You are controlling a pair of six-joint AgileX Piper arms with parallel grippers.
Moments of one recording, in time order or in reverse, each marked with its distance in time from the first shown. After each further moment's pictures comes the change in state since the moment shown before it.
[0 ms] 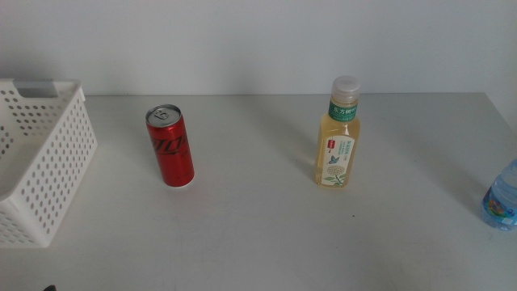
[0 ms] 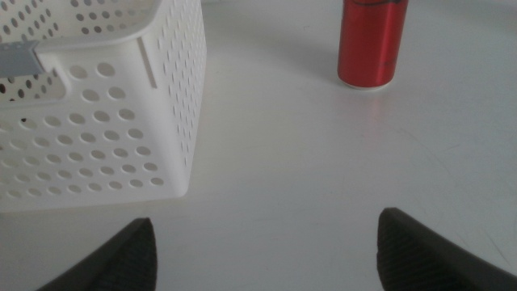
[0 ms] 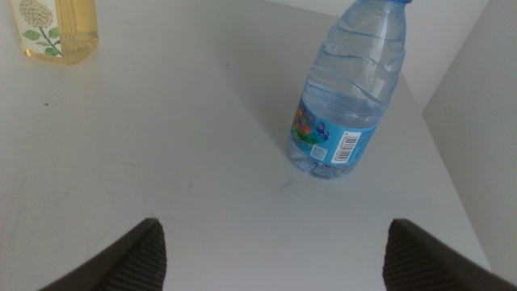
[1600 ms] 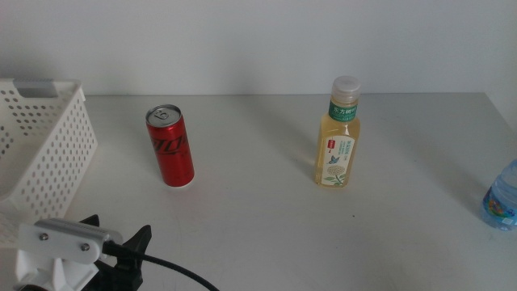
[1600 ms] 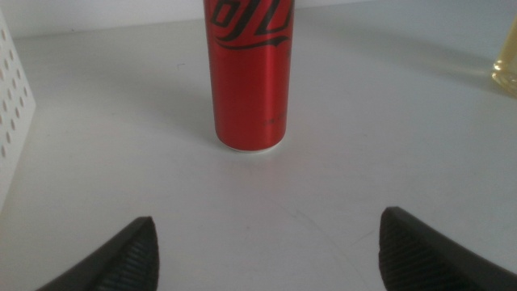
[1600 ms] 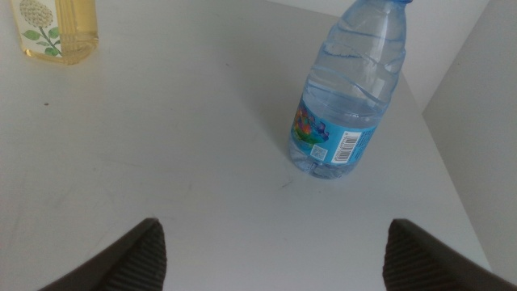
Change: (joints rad) left arm -0.301 1.482 -0.011 -0.004 -1.521 -0.150; right arm 0.000 0.000 0.000 0.000 -0.001 0.000
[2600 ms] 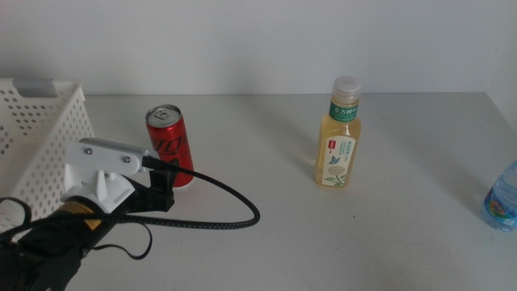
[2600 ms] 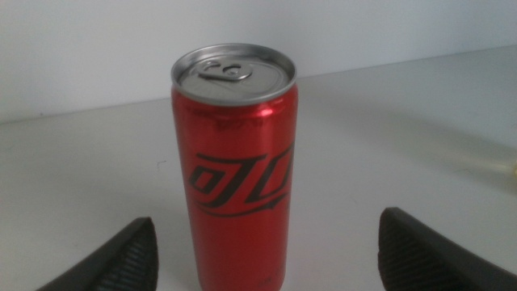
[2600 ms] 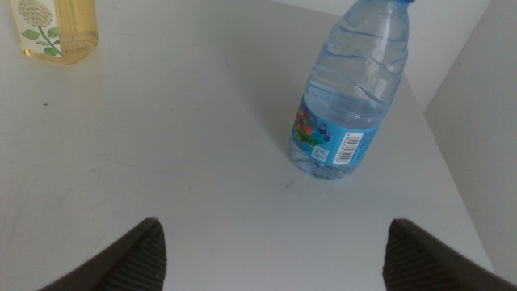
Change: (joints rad) left arm 0.036 0.071 -0.355 0.065 0.230 -0.007; right arm 0.000 0.000 0.000 0.000 0.000 0.000
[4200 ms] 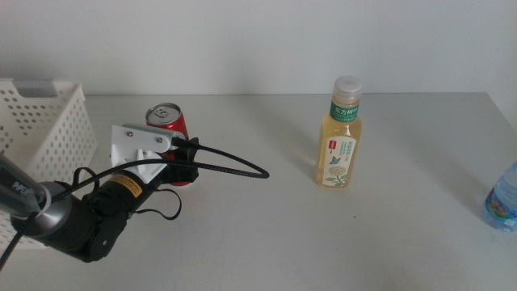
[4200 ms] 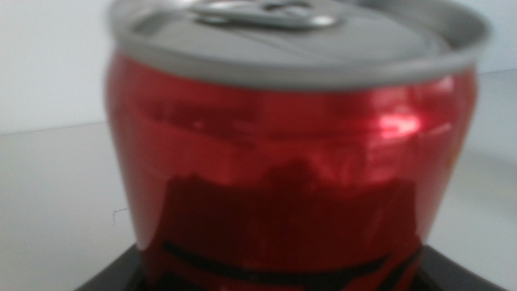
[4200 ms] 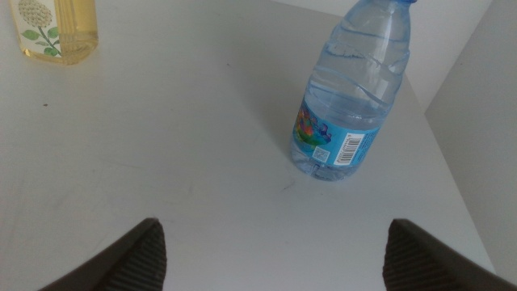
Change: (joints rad) left arm 0.087 0.487 -0.342 0.162 -0.229 -0.097; right arm 0.000 0.000 0.000 0.000 0.000 0.000
